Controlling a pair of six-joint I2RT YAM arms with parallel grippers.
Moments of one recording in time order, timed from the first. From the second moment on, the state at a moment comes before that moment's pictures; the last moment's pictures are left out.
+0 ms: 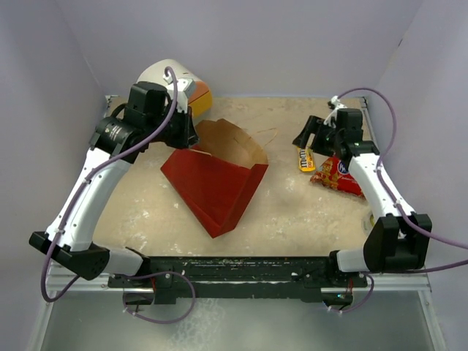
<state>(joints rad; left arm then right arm) -0.47 1.38 1.77 -1.02 0.19 -0.23 0.03 1.39 1.14 -0.42 -0.20 0.37</state>
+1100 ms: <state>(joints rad) -0.47 1.28 1.72 -1.10 0.13 -0.26 0.21 1.82 1.45 -0.43 -0.60 0.46</state>
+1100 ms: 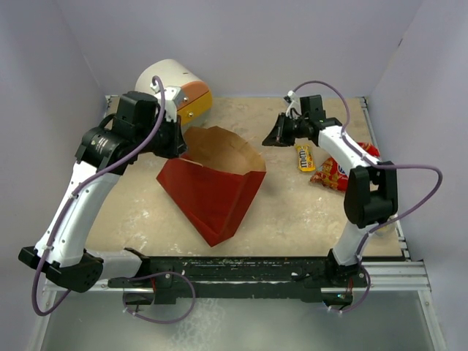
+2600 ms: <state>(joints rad) -0.38 1.03 1.36 -0.84 0.40 -0.31 0.82 1.33 0.90 -0.39 -0.35 0.70</state>
